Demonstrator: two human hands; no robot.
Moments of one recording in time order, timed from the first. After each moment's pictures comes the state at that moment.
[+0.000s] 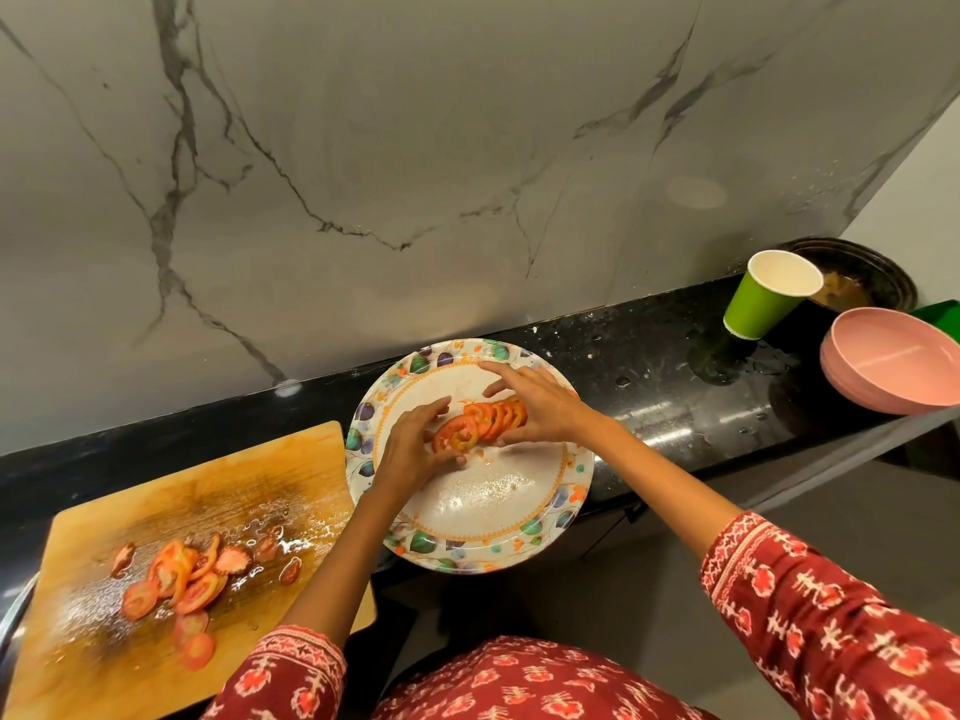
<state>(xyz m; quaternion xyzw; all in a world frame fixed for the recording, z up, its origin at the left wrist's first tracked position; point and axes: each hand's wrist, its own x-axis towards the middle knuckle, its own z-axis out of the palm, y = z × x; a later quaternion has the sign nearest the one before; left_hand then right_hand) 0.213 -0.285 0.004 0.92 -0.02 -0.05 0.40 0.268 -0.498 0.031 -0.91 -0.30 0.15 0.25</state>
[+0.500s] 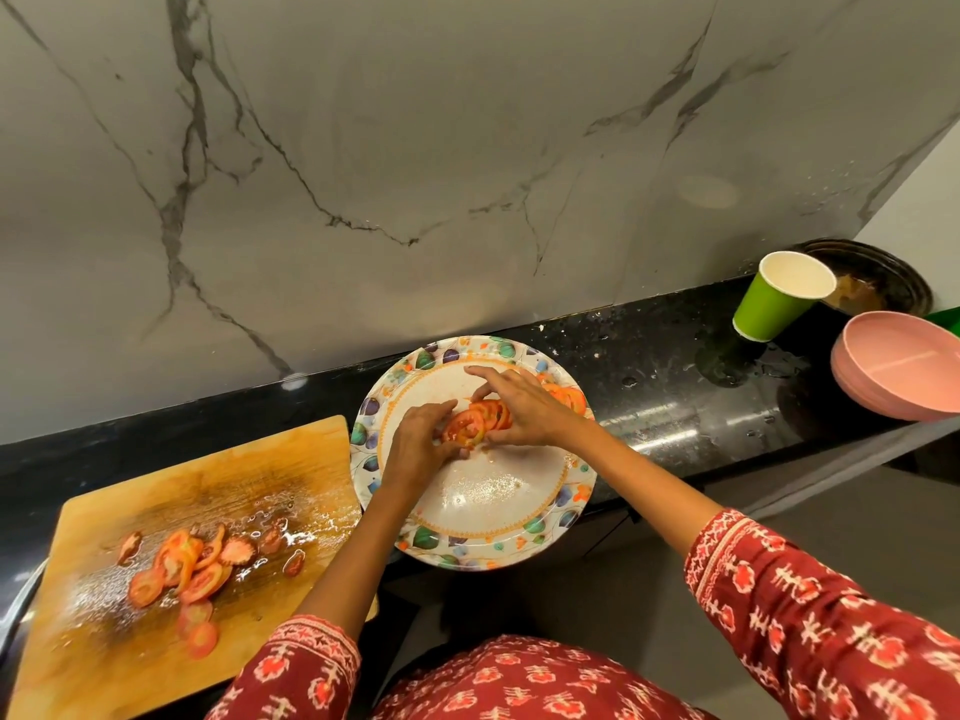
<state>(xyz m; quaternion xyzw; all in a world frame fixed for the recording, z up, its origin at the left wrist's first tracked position) 0.209 -0.291 0.002 0.93 -0.01 -0.01 0.36 0.265 -0.474 0.025 -0.91 -0.31 0.14 0.25</state>
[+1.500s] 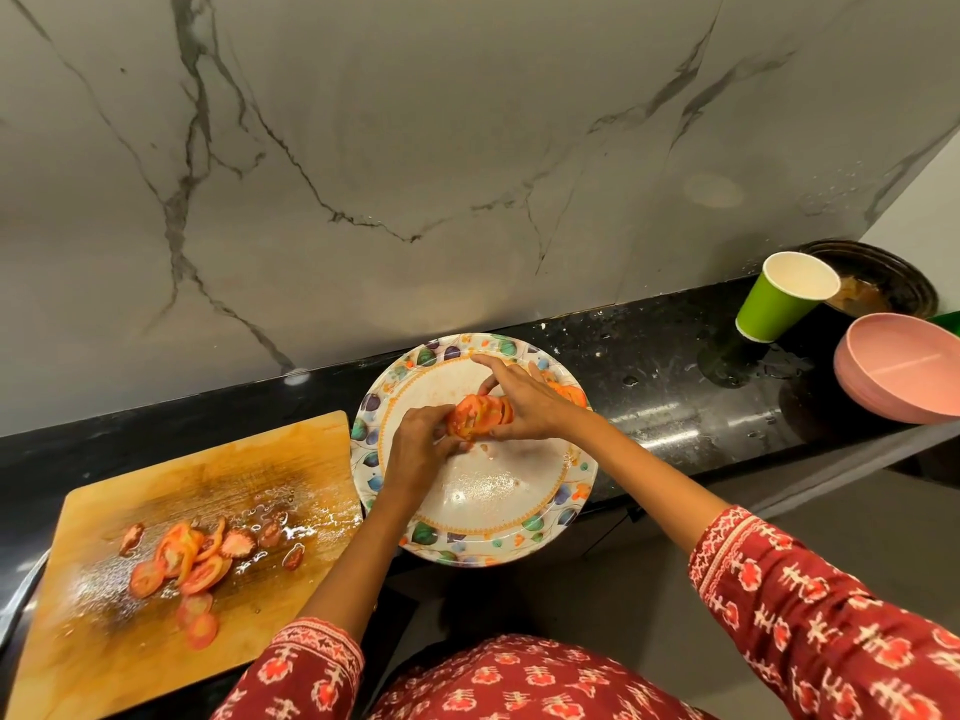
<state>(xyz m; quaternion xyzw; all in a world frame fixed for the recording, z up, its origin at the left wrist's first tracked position) 0.202 -0.294 -0.003 0.92 0.00 0.03 0.38 0.266 -0.476 0.038 -0.90 -0.28 0.18 0.27</state>
